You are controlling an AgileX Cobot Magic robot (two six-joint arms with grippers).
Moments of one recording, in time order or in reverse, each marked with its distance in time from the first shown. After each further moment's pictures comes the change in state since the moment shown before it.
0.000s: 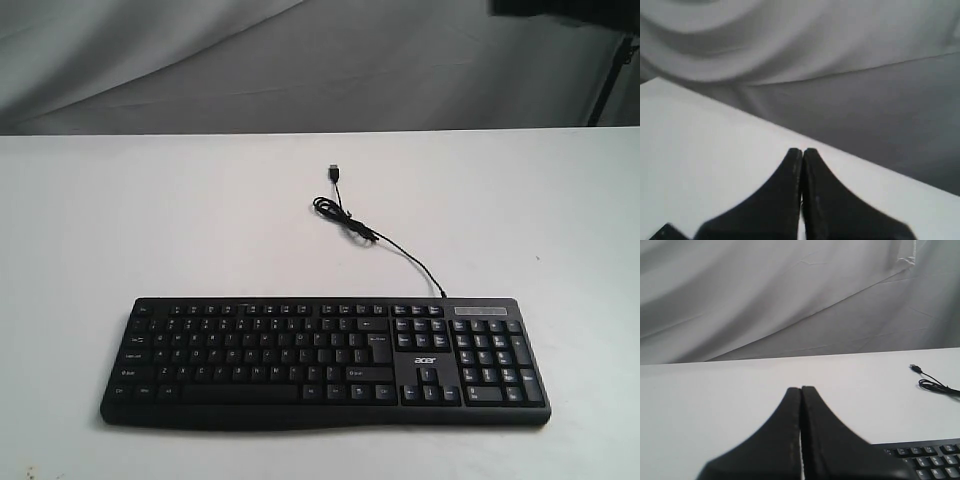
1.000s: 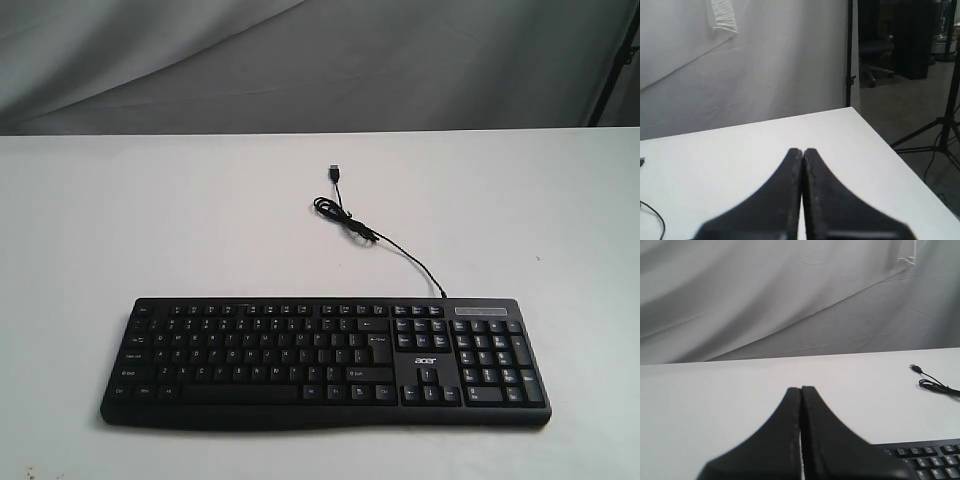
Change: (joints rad) left arm 0.000 0.000 0.000 0.000 0.000 0.000; right arm -0.657 -0.973 0.872 -0.130 -0.029 0.198
